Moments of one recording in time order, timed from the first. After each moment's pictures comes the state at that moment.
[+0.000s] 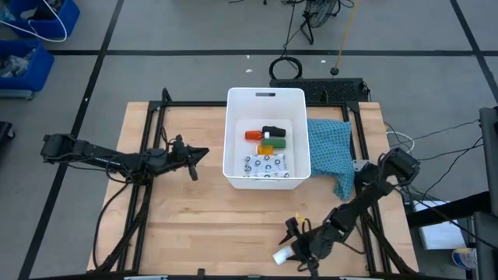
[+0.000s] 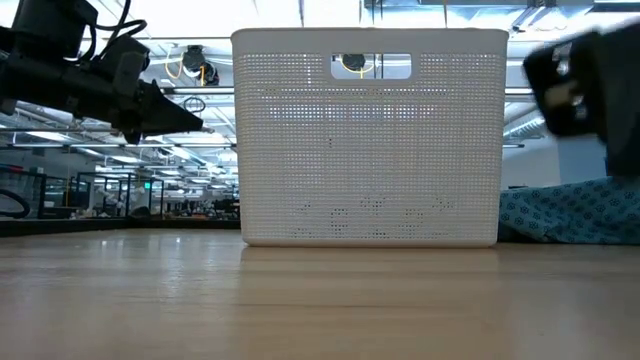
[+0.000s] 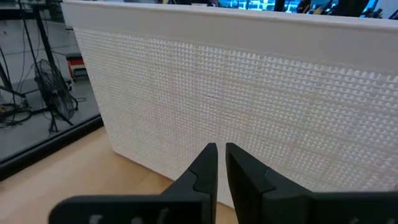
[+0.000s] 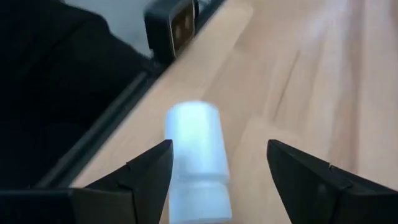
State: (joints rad) left arm -0.04 0.82 0.08 0.60 -0.45 -0.15; right arm 0.80 1.77 0.78 0.35 0.31 0.17
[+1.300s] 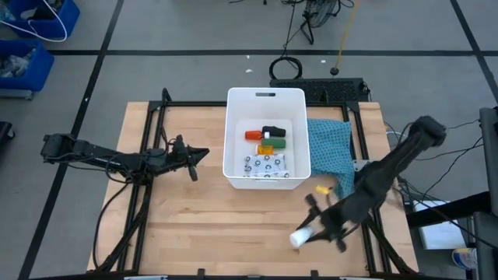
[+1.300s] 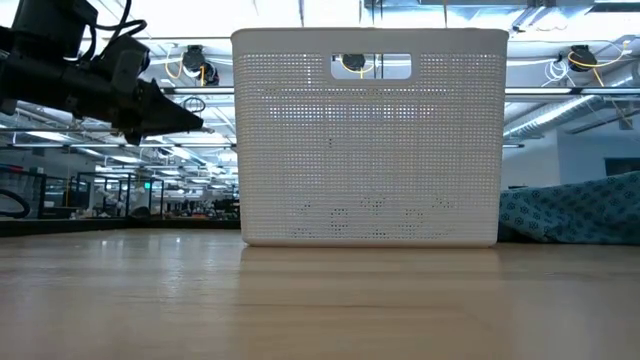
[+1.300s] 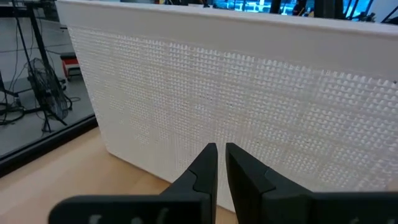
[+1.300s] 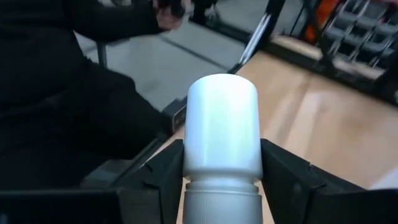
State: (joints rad) left arm -0.04 0.82 0.08 0.61 -0.44 -0.16; right arm 0.74 1.19 0.78 -0.01 0.19 -0.03
